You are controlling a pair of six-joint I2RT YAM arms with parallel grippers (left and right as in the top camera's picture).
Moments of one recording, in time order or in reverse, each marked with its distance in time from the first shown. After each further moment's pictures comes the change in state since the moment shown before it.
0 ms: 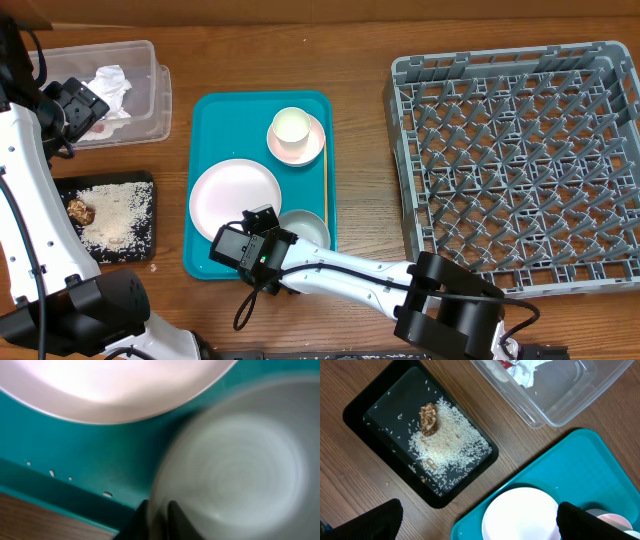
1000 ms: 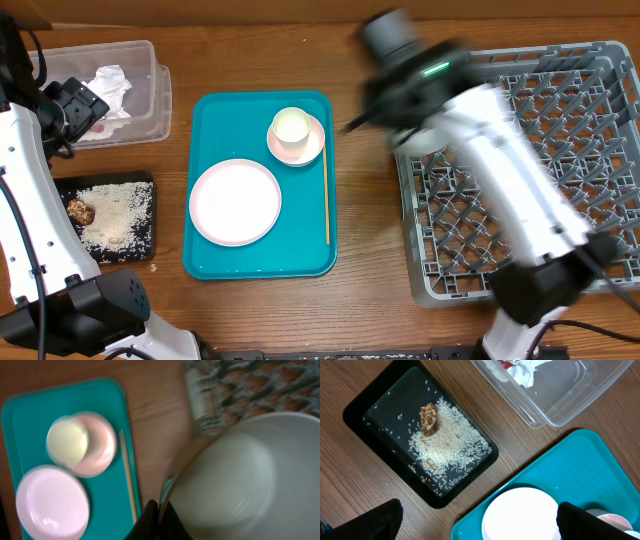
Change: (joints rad) left arm 0.000 0.000 0.000 0.000 0.000 0.000; right arm -0.735 -0.139 0.632 -0.596 -0.129 -0.192
